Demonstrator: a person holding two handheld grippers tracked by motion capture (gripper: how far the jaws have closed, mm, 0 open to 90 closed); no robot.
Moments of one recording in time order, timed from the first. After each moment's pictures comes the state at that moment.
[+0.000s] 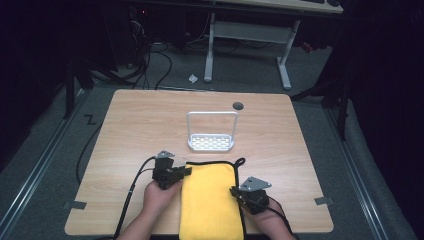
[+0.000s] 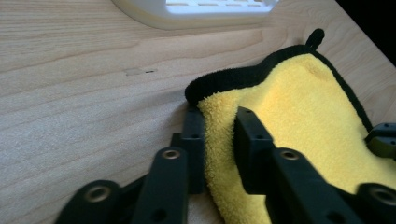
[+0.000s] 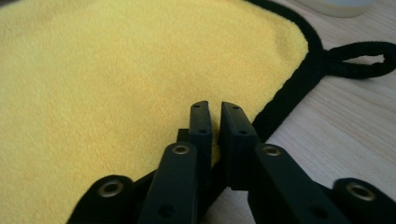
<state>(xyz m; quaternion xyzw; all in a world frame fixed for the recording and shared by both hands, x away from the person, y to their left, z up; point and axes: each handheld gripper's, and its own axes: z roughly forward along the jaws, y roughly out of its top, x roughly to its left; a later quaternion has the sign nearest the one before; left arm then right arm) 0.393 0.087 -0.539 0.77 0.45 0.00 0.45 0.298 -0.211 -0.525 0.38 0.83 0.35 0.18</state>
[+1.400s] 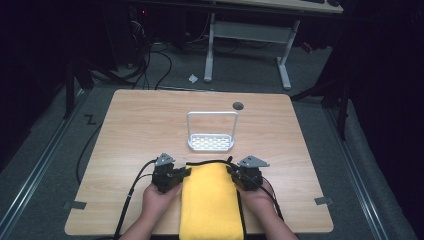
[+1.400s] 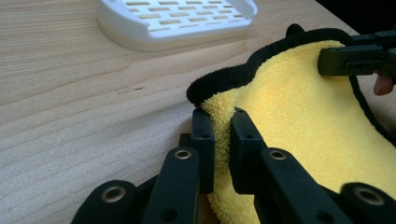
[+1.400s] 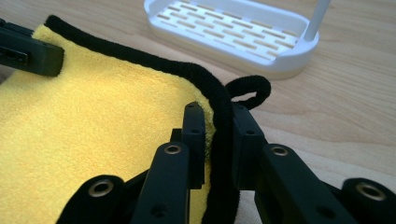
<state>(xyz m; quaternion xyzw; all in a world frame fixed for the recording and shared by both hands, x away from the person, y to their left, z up) 0.377 0.090 -0.533 0.76 0.43 0.05 0.49 0.353 -0.201 -0.518 0.45 0.77 0.40 0.21</state>
